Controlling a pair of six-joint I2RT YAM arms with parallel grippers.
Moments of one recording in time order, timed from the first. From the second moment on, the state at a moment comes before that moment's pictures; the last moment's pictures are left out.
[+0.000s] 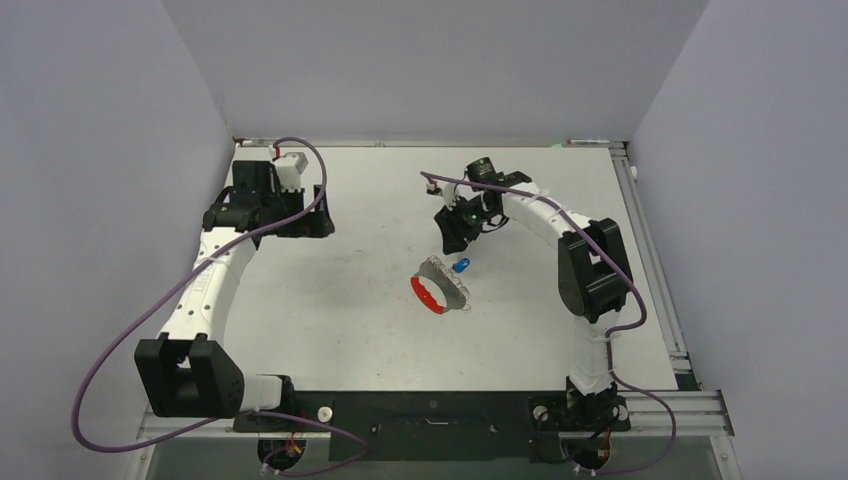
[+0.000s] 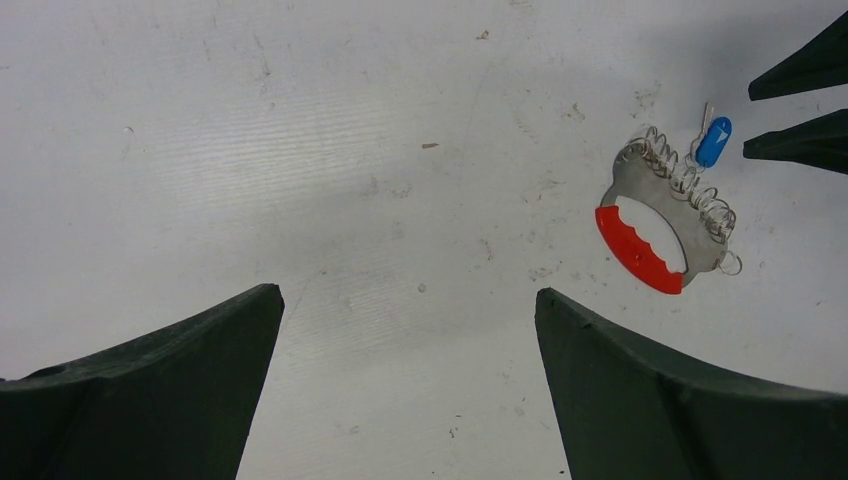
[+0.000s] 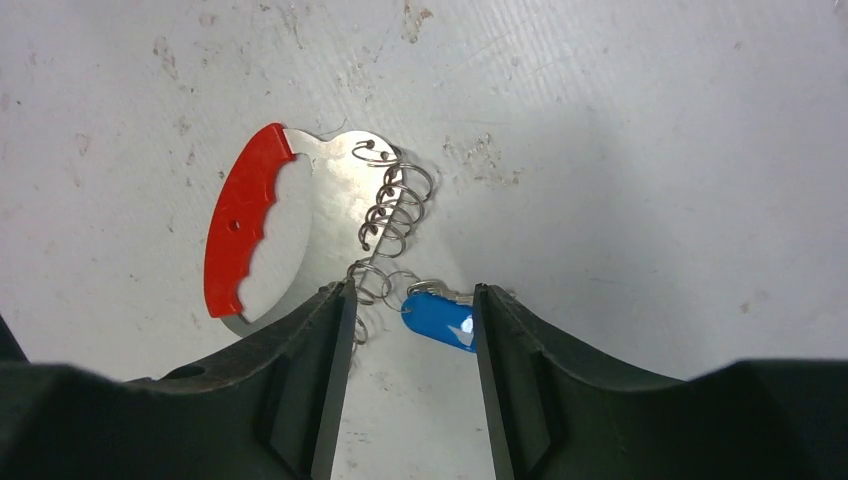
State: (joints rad) left arm -0.04 1.34 1.23 -0.73 0.27 -0.05; right arm 0.45 2.00 1.55 -0.70 -0.58 -0.43
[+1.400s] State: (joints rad) left arm 0.10 1.33 1.20 -0.69 0.51 -0.03; right arm 0.60 2.26 1.81 -0.94 -0.59 -1.36
